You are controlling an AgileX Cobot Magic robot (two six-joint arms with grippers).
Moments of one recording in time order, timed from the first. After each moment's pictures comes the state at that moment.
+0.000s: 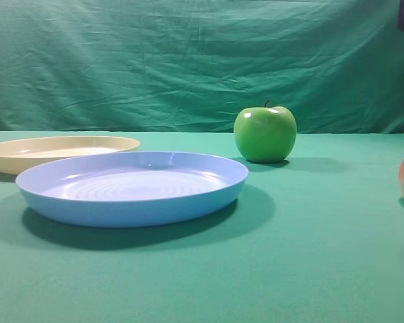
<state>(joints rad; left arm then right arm) 0.05 -0.02 0.01 0.32 0.38 -0.33 0.38 1.03 -0.92 -0.14 0.91 0.07</state>
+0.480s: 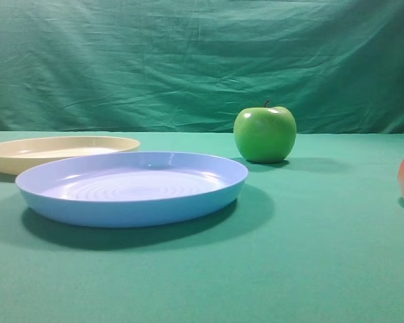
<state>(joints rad) 0.05 -0.02 0.01 0.32 0.38 -0.33 0.38 0.63 -0.88 -0.06 0.98 0.01</state>
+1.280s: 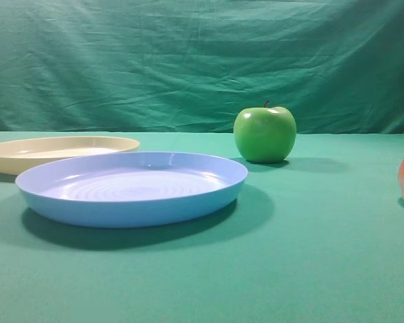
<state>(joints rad) 0.05 -0.02 0.01 0.32 0.38 -0.33 0.38 0.21 -0.77 0.05 1.05 -0.03</state>
